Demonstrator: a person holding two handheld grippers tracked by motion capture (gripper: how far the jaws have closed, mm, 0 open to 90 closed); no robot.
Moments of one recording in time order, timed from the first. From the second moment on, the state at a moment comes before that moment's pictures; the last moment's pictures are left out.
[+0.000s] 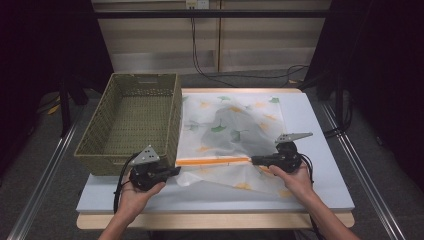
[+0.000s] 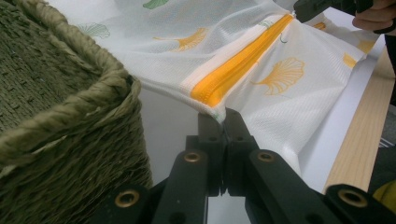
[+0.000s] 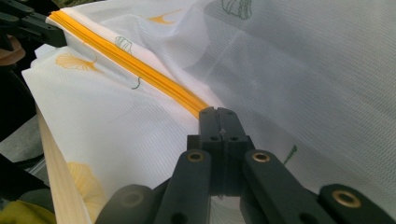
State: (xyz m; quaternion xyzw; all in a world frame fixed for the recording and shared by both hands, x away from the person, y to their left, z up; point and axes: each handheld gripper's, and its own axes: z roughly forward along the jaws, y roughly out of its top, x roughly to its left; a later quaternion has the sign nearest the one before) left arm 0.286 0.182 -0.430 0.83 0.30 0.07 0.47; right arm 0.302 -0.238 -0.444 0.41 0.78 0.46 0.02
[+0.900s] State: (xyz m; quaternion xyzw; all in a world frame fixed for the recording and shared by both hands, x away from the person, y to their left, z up) left arm 0.284 0.182 -0.429 0.83 0.30 0.07 0.47; right arm 0.295 -0.256 -0.443 0.43 0.77 0.46 0.03
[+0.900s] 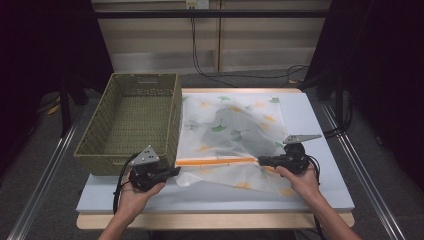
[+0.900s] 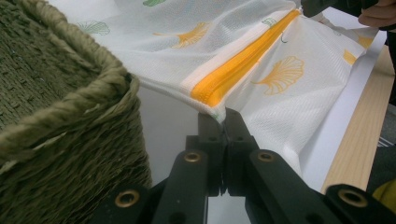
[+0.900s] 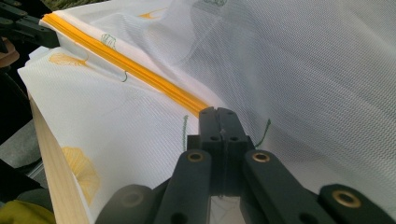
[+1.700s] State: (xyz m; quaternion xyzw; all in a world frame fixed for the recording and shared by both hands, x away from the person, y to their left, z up) left arm 0.285 0.184 -0.430 0.83 0.30 0.07 0.46; right arm 0.287 -0.272 -0.445 0.44 0.77 0.46 0.04
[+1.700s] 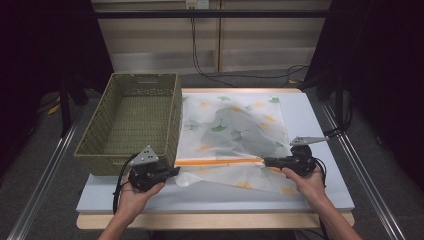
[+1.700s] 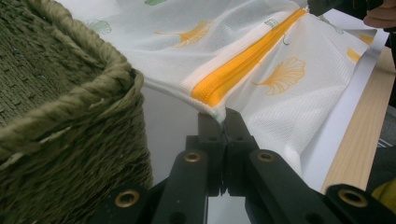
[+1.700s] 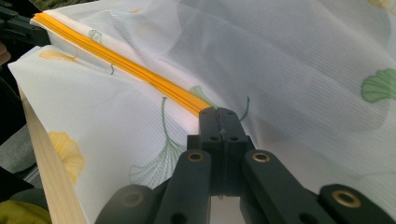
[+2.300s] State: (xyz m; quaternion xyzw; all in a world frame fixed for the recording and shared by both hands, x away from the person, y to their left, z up) left arm 0.284 0.185 -0.431 0.83 0.31 0.07 0.47; right arm 0.285 -0.281 -0.448 0.46 0.76 0.46 0.05
